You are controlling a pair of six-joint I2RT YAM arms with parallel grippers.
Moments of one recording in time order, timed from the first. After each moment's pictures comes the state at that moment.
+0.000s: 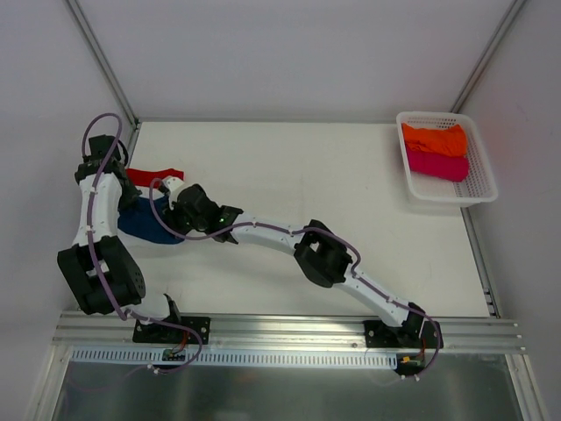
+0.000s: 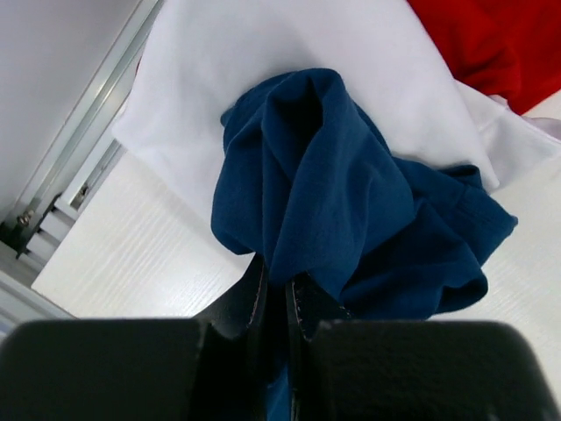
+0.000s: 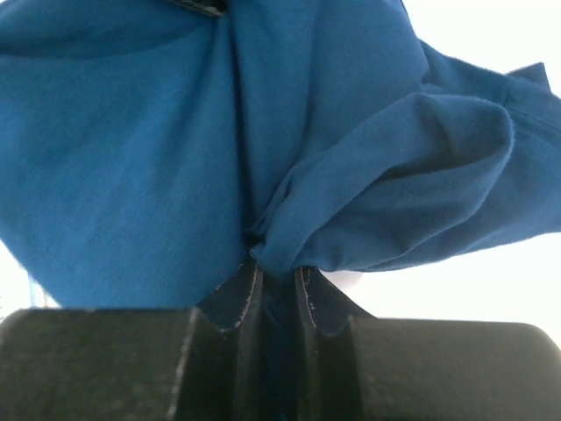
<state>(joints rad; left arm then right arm) 0.33 1.46 1.26 -0.86 -0.23 -0.31 1.15 2.60 2.26 -0.06 -0.15 0.38</state>
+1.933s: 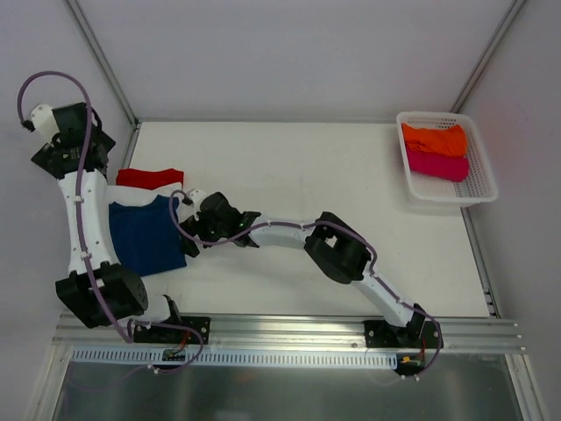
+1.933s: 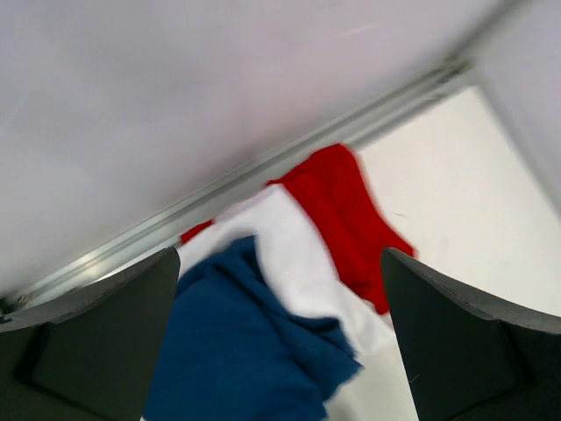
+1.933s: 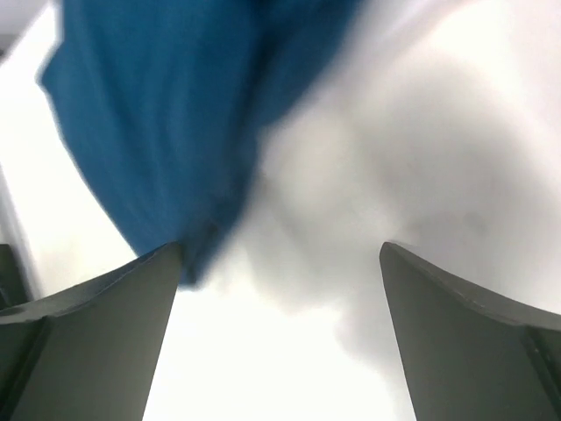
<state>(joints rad) 0.42 1.42 1.52 -0.77 -0.47 -0.51 1.12 2.43 1.87 0.01 -0.22 0.36</state>
